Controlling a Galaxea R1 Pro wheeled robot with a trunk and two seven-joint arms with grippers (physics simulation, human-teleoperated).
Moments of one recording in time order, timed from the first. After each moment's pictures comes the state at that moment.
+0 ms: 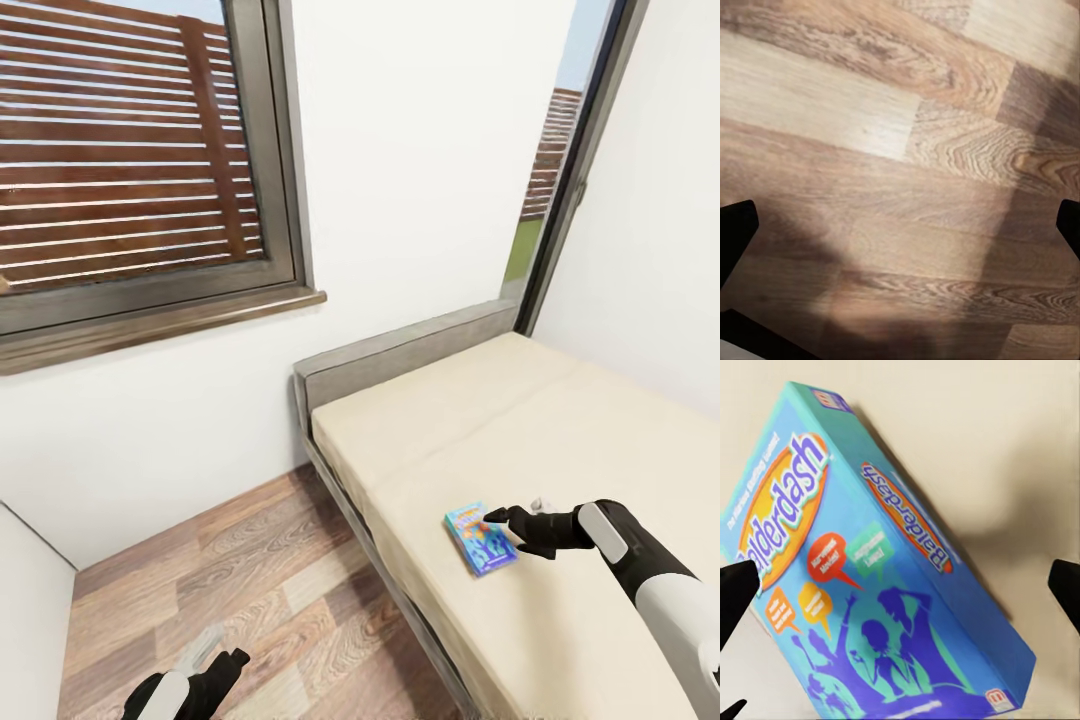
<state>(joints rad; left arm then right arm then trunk) -0.27 0.03 0.09 -0.75 0.92 0.44 0.31 -0.80 -0.32 0.04 -0.52 -0.71 0.92 0.23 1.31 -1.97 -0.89</state>
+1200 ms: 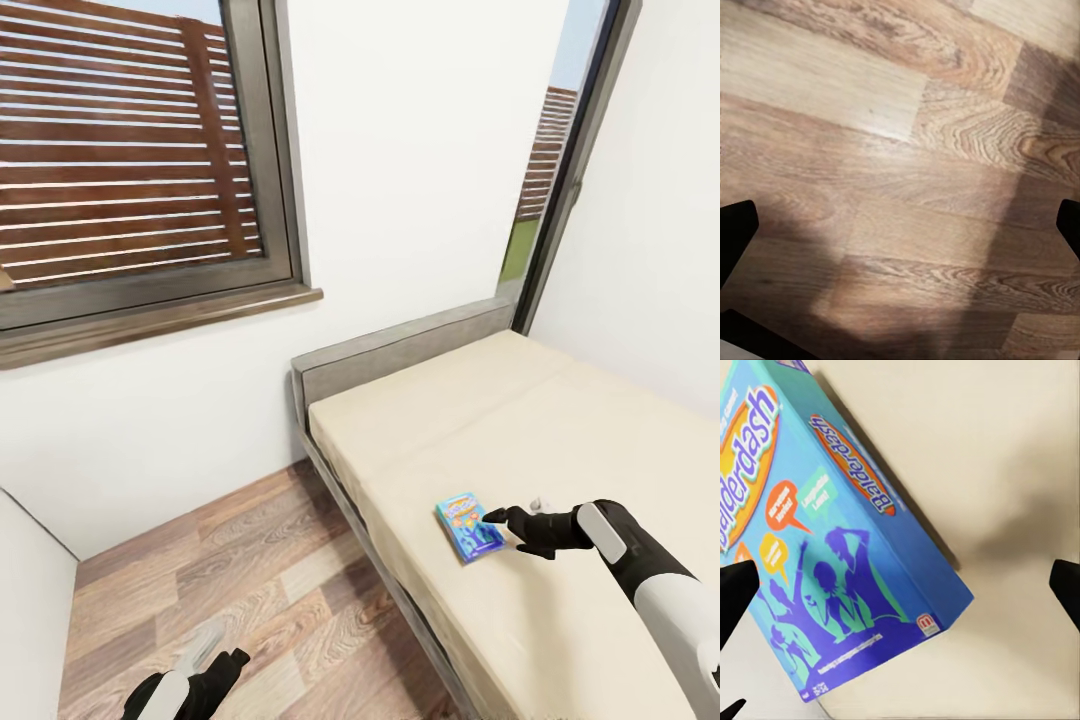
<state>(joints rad) -0.27 0.03 0.09 -0.75 0.92 0.44 0.31 -0.80 -0.32 0.05 -0.52 -0.70 0.91 0.23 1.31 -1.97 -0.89</state>
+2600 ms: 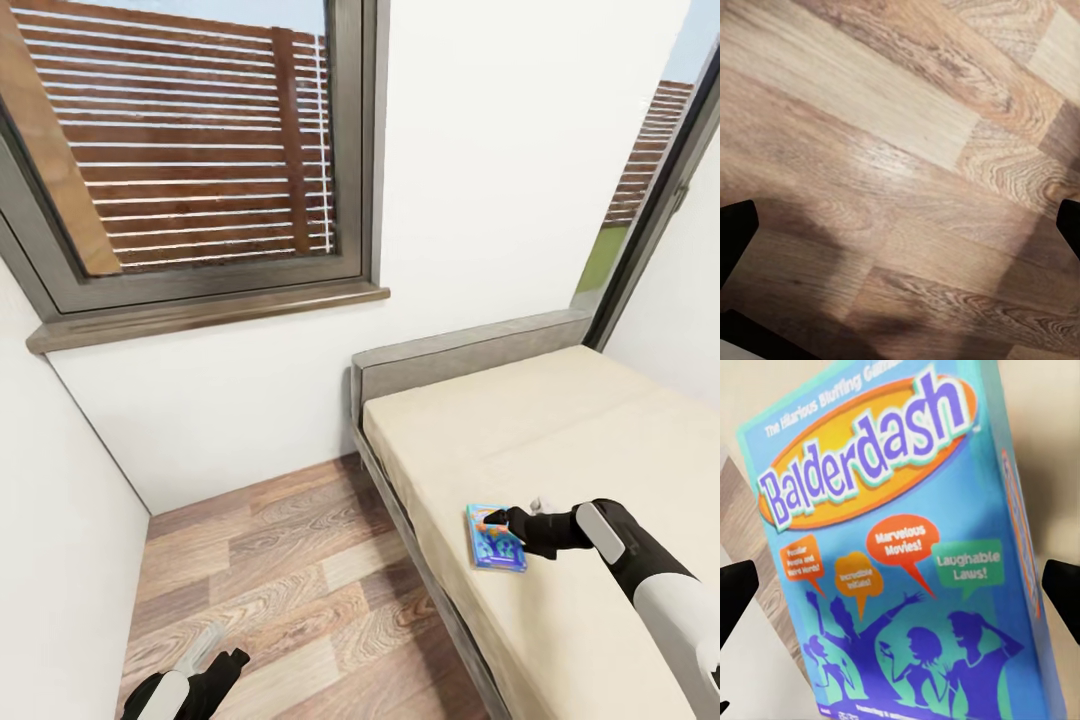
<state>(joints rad) -0.27 0.03 0.09 -0.75 0.92 0.44 0.31 -0.80 -0.31 0.05 -0.52 -0.68 0.91 0.22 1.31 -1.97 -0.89</state>
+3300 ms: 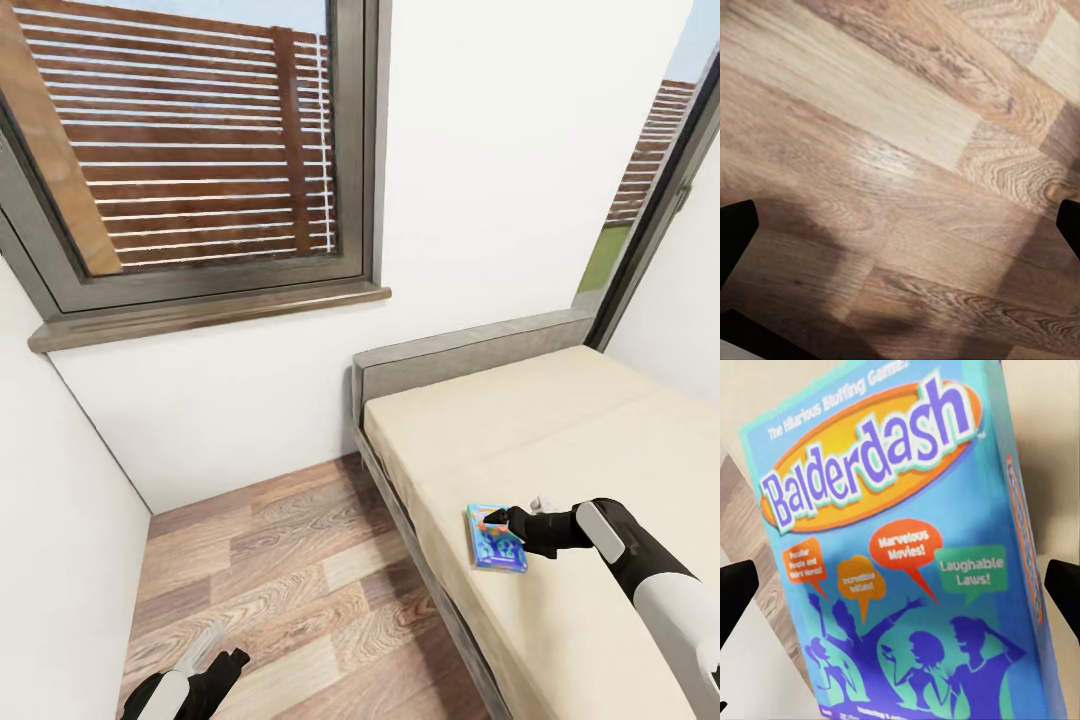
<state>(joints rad) -0.27 0.03 0.09 -0.75 0.92 0.44 0.31 -0.80 -0.31 0.05 -0.53 -0.67 0.91 0.22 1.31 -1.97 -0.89</state>
